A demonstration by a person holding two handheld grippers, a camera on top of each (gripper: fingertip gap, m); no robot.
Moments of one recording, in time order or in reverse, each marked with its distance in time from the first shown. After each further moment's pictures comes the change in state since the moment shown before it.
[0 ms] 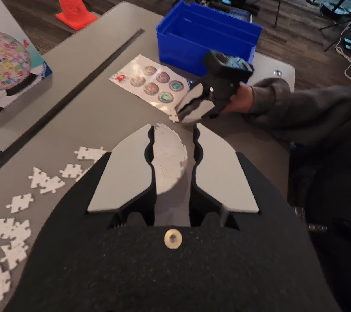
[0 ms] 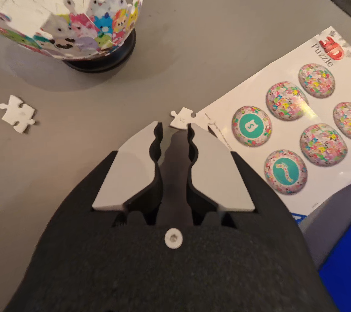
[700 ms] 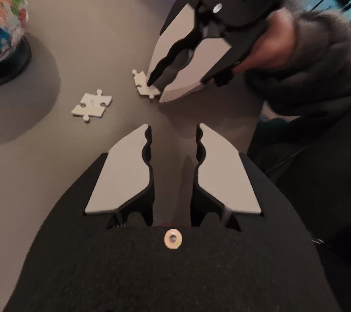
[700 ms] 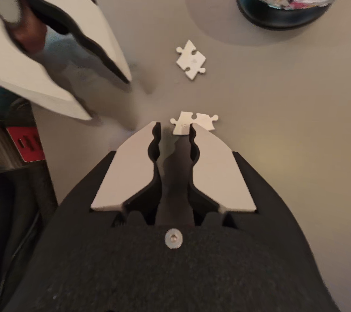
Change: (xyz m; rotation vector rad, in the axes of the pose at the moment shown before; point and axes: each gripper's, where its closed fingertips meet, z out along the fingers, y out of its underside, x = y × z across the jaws) left arm 0.147 0.175 0.075 -0.114 0.009 -0.267; right arm -0.154 0.042 -0.041 -0.085 -0.361 -0.113
